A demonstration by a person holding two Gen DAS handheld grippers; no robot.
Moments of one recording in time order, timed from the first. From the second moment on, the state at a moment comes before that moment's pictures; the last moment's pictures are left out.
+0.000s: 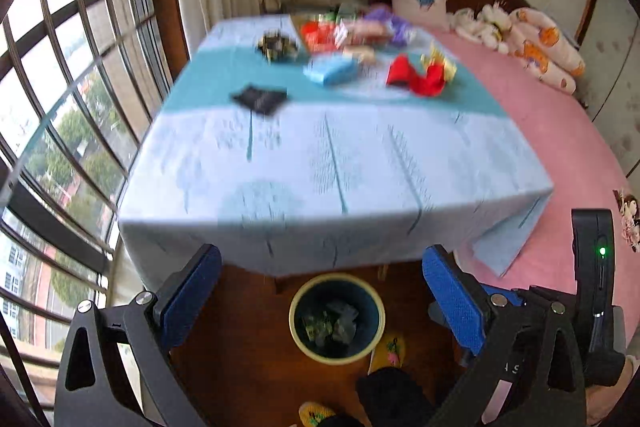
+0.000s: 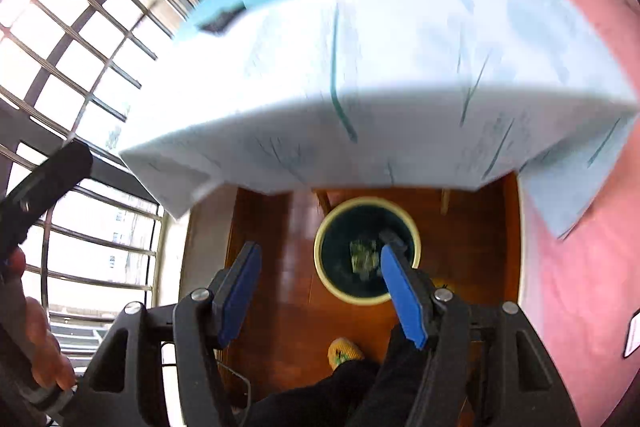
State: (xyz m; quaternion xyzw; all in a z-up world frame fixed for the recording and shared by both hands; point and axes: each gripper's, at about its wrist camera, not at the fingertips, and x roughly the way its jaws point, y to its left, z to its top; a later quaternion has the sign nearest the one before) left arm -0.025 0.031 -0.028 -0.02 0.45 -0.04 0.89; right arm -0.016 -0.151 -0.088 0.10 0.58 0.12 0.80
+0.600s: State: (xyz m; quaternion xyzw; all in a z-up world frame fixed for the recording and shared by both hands) left arm 0.032 -0.003 0.103 0.00 0.33 -0.10 0.94; right arm 0.034 -0.195 0.021 0.06 0.47 0.06 0.88
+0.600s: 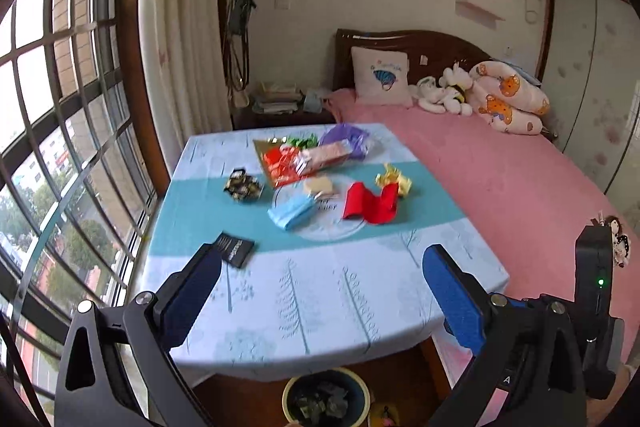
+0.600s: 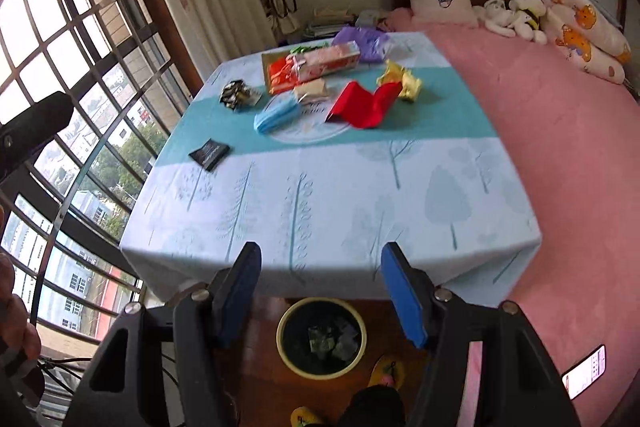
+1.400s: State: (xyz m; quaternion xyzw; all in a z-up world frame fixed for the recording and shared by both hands) left arm 0.285 -0.164 -0.038 -0.01 0.55 -0.10 0.83; right arm 0.294 -0.343 -0.047 0.03 0.52 0.11 0.85
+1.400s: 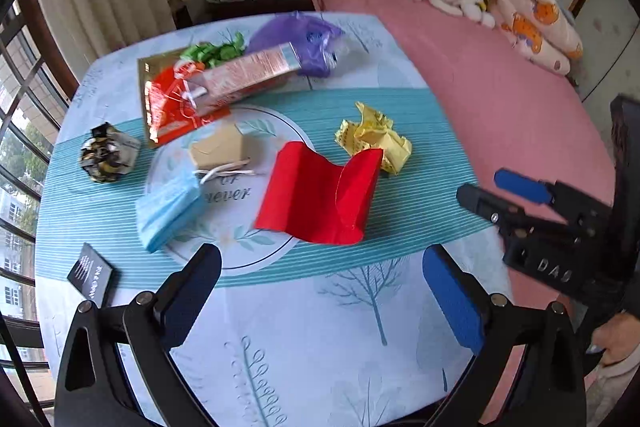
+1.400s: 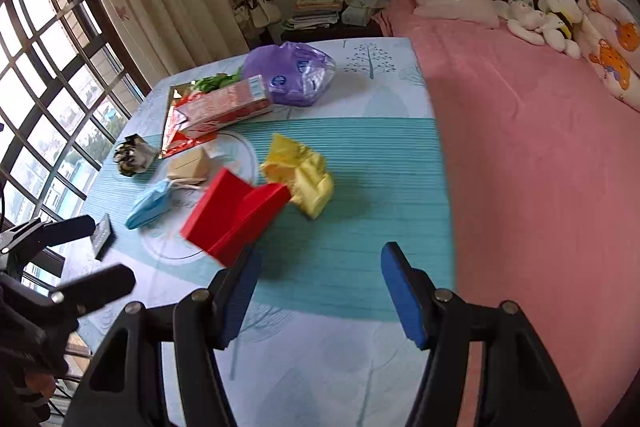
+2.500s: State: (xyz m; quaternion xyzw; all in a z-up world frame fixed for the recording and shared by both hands) left arm 0.408 -0.170 -0.148 -0.08 0.67 -0.06 0.74; right arm 0.385 -0.316 -0.102 0.01 0.58 0.23 0.78
